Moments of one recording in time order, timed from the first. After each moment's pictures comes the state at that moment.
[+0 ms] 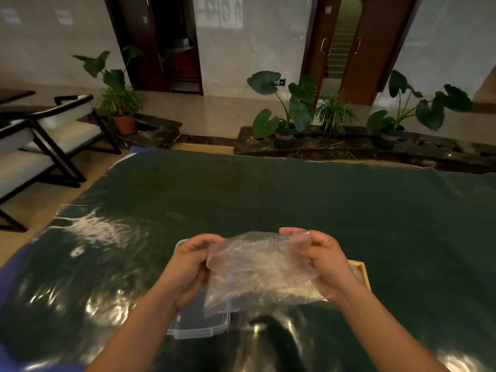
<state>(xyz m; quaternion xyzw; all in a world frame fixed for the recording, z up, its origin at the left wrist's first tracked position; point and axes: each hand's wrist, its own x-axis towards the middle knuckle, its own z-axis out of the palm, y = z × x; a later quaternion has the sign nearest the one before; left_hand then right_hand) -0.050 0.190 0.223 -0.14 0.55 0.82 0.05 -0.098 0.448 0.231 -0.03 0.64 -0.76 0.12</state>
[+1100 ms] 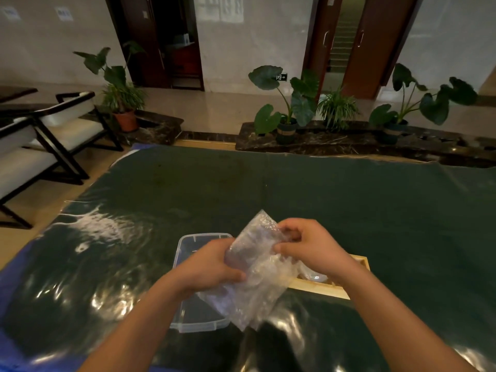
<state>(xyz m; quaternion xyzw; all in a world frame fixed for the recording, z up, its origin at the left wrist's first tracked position) -0.052 0.198 0.242 0.00 0.86 0.48 0.18 -0.104 0.433 0.256 -0.16 0.83 -0.51 0.14</state>
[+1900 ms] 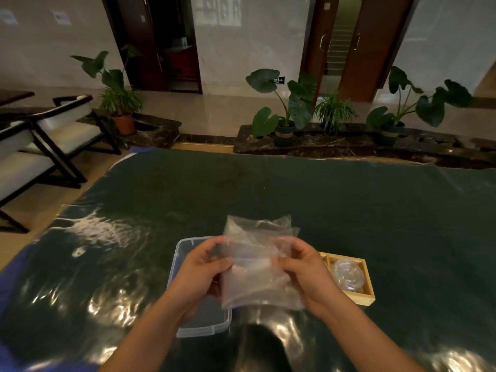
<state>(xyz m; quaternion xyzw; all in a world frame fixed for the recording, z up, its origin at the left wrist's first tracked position) -0.038 0.202 0.217 -0.14 0.65 0.74 0.07 -0.078 0.422 0.213 0.00 0.61 -0.77 0.18</state>
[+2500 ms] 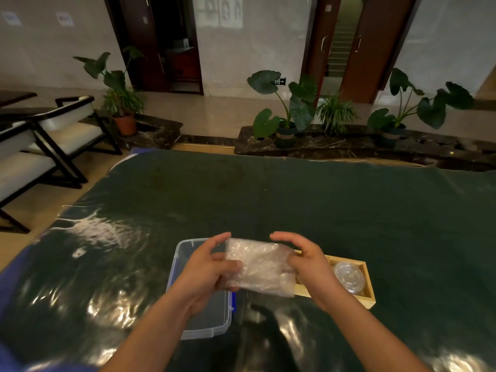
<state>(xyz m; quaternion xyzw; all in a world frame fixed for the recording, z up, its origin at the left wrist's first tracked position) -0.051 0.207 0.212 -0.18 0.62 0.75 0.11 -0.095 0.430 0.207 -0.05 0.72 -0.68 0.11</state>
